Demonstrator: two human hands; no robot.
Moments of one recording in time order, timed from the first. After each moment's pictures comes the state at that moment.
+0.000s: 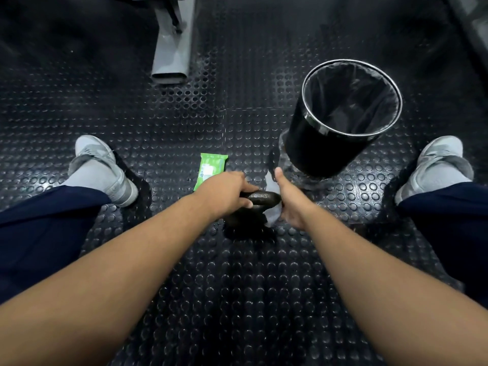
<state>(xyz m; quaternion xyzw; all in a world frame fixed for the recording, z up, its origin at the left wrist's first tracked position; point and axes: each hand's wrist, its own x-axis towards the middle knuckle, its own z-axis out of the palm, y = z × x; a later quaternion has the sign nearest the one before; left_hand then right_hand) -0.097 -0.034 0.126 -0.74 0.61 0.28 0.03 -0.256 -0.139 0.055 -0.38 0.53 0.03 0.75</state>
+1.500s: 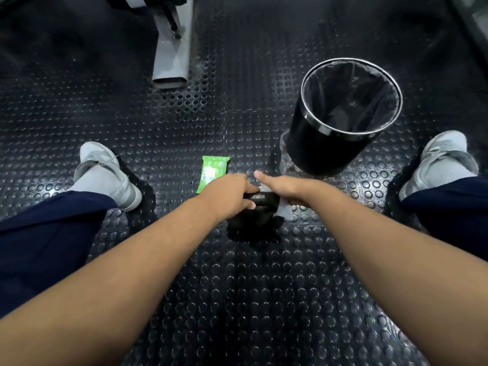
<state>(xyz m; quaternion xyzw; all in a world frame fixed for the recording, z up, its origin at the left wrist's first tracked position) -0.098 -0.034 0.117 -0.75 0.60 0.27 0.03 -0.233 -0.161 0.101 -0.64 0.43 0.27 0.58</state>
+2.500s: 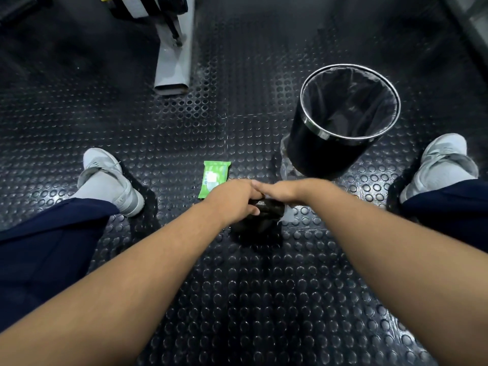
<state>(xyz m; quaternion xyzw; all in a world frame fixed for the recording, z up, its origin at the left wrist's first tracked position) -0.103 -0.040 0.118 -0.74 0.61 0.29 0.04 -0.228 -0.164 0.122 -0.71 0.39 0.35 0.48</state>
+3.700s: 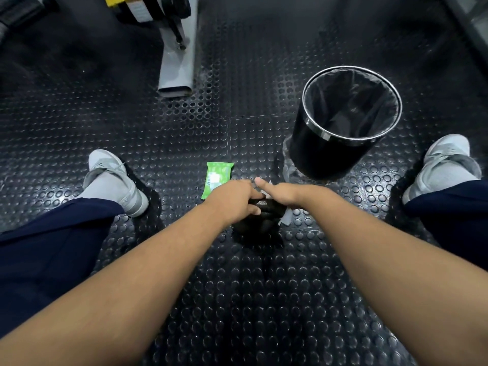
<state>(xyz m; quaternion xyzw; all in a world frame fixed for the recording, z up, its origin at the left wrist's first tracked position) -0.101 -0.033 0.120 -0.75 0.60 0.29 0.03 -0.226 -0.157 0.109 -0.73 0.40 0.30 0.47</state>
